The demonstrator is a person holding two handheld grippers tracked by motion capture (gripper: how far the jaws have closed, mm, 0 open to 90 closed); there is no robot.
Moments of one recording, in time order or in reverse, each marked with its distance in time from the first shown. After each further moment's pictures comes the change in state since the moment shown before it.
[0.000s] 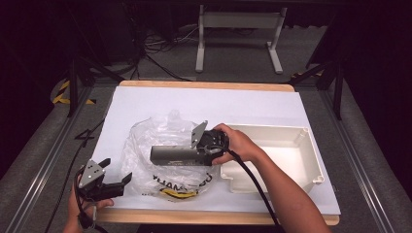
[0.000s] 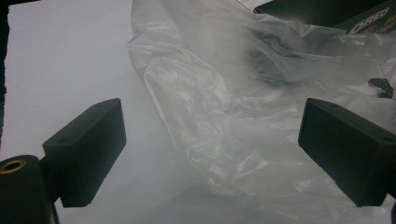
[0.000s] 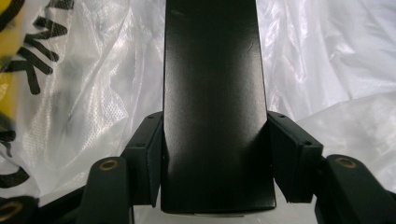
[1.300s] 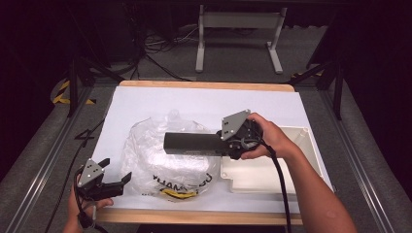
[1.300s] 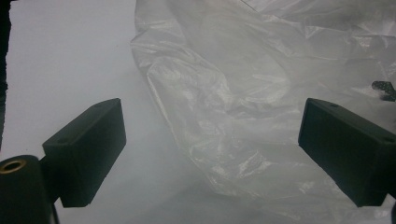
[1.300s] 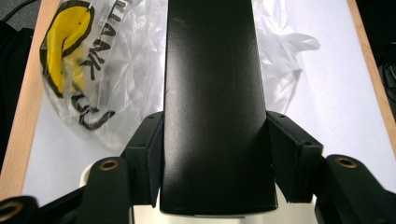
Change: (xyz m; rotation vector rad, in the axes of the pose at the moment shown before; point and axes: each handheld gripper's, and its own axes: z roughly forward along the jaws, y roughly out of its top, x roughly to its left) left arm 0.002 0.000 0.000 0.001 0.003 -0.022; right arm 0.010 -0.033 -0.101 -0.151 -0.098 -0.028
